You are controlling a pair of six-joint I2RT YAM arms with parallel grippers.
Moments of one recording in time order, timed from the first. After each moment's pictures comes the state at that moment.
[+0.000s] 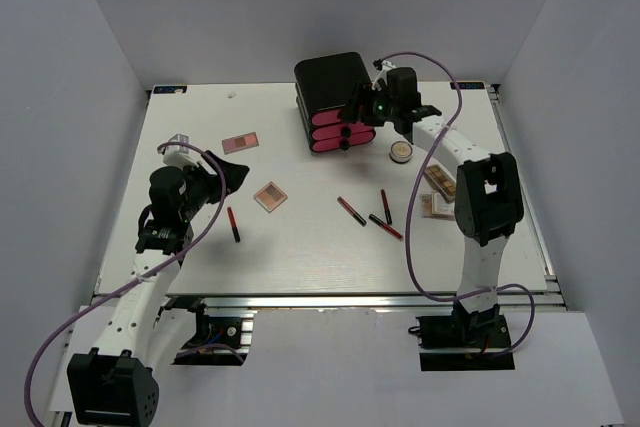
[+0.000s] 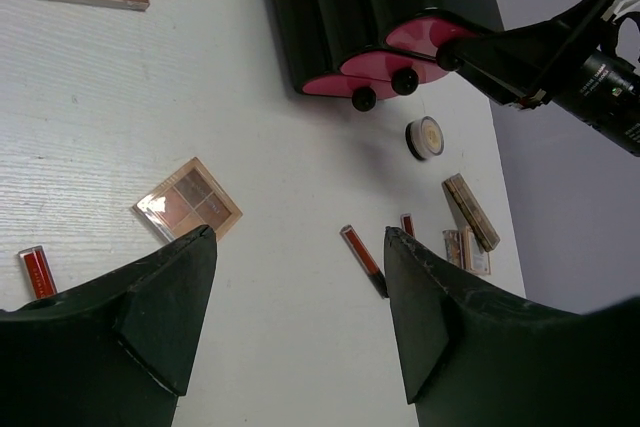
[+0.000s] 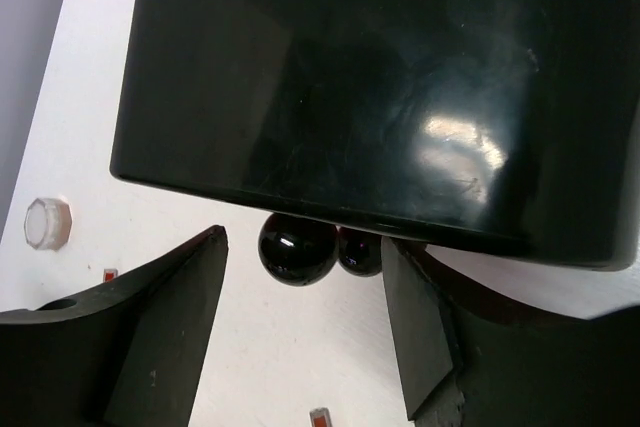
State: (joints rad) left arm -0.07 0.84 0.59 -0.02 0.28 -0.67; right arm 0.37 1.98 1.59 -0.10 -0.37 0.41
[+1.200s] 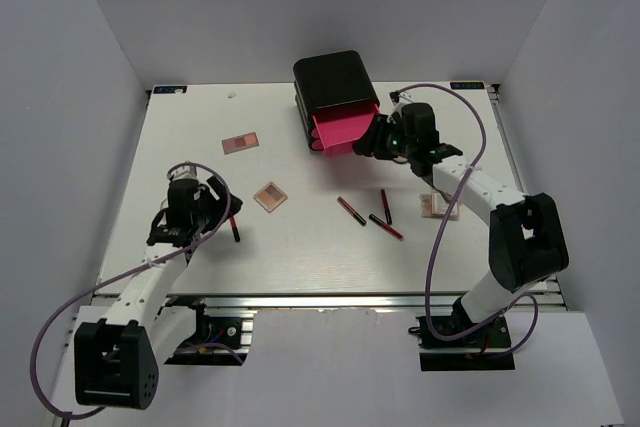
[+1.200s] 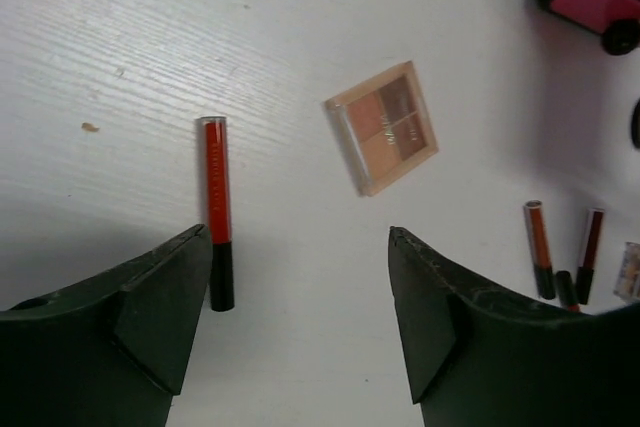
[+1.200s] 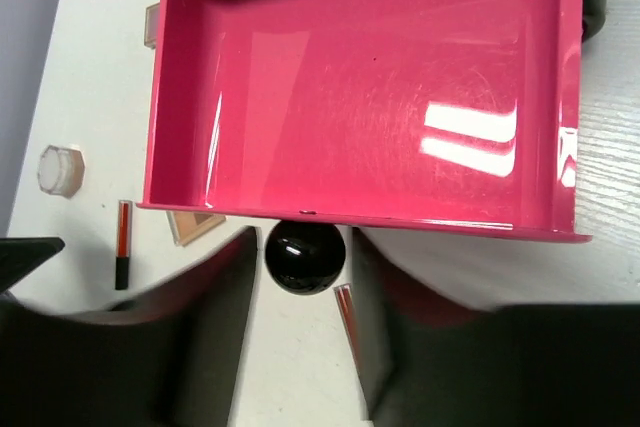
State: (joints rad) left arm -0.07 0.94 0.48 -0.18 0.08 -0.63; right arm 0.40 1.61 1.12 0.01 -0.29 0.47
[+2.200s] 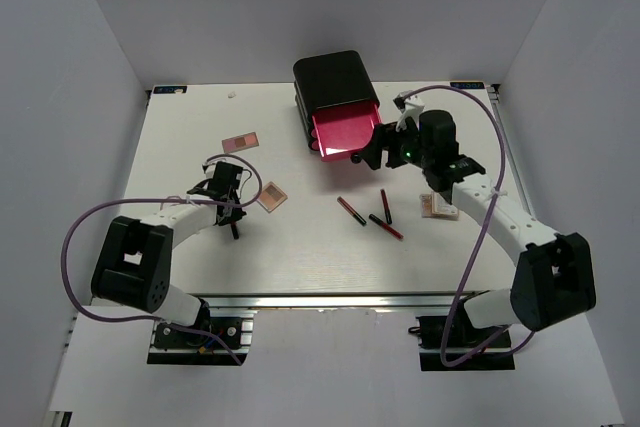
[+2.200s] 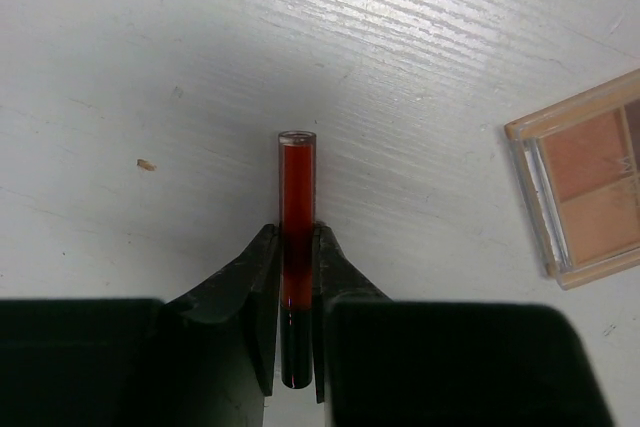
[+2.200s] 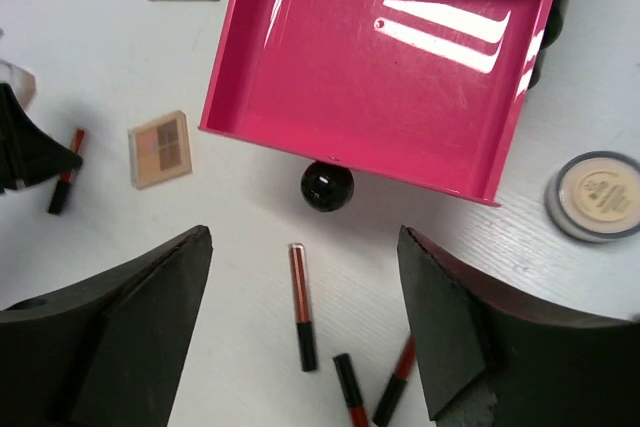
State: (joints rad) left arm -0.27 1.49 0.71 -0.29 -0.31 -0.52; right arm 0.40 1.38 1.01 -0.04 -0.31 0.19
